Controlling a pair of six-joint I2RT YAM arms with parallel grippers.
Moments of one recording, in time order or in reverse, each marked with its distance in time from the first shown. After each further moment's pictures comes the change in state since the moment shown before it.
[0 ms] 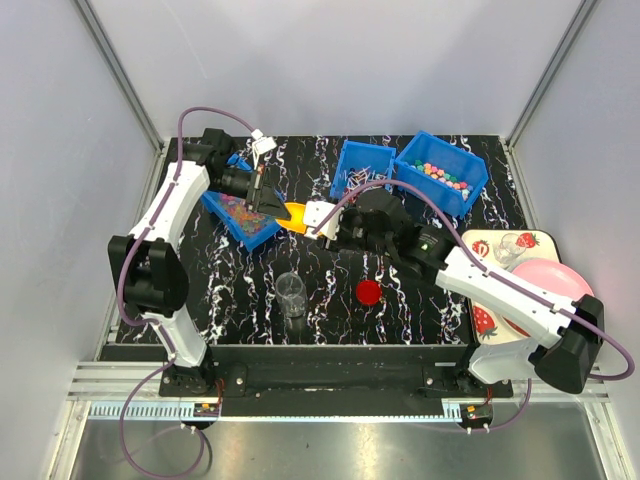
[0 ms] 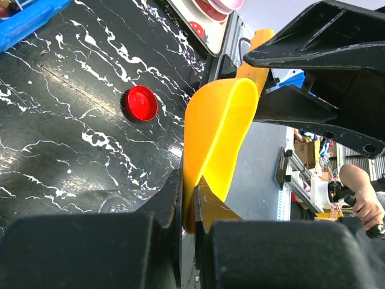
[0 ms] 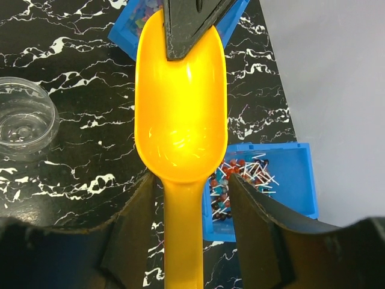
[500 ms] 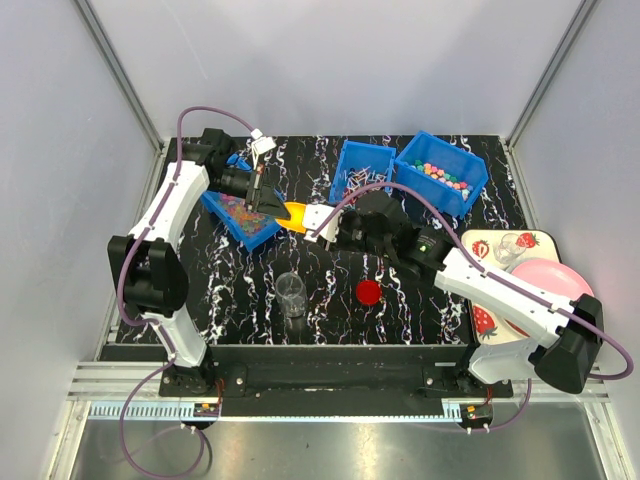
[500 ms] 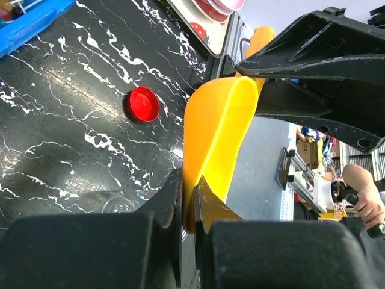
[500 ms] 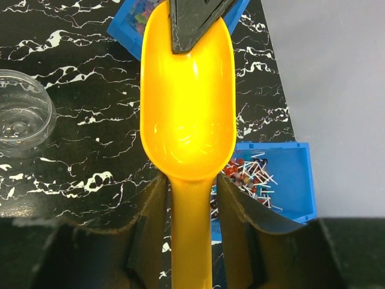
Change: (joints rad) left arm 0.001 0.000 0.000 0.000 0.002 0.014; right arm 0.001 0.001 -0.024 0.022 0.010 -0.022
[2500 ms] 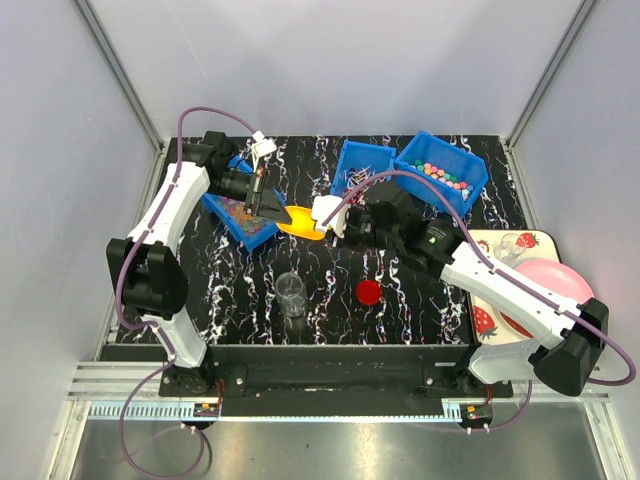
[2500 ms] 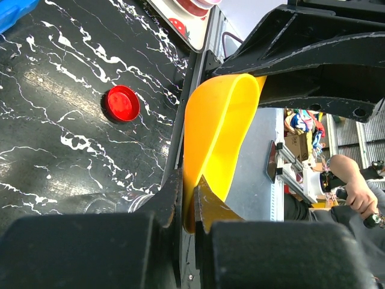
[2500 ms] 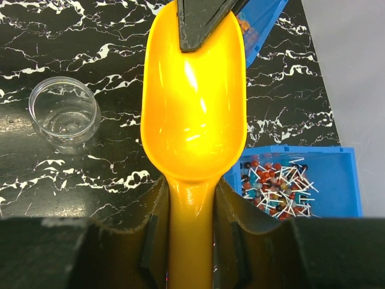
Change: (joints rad) left arm -0.015 -0.018 0.000 -0.086 0.045 0.069; right arm -0.061 -0.010 0.049 -0.106 -0.185 0.092
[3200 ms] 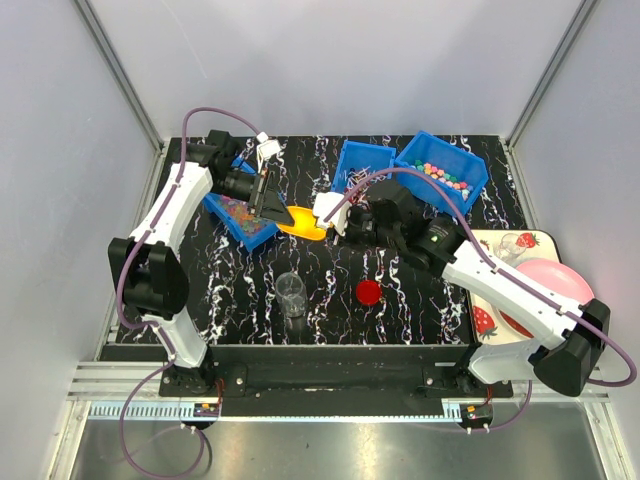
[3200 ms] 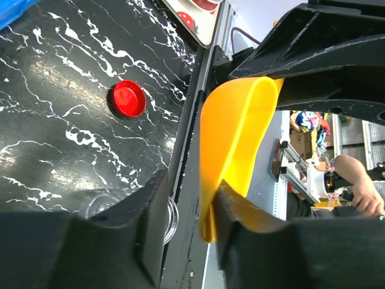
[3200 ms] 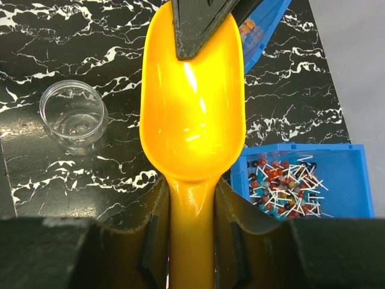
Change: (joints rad) left arm -0.018 0.003 0.000 0.034 -0.044 -0.048; right arm -0.006 -0.001 0.017 -0.027 -0.018 0.038
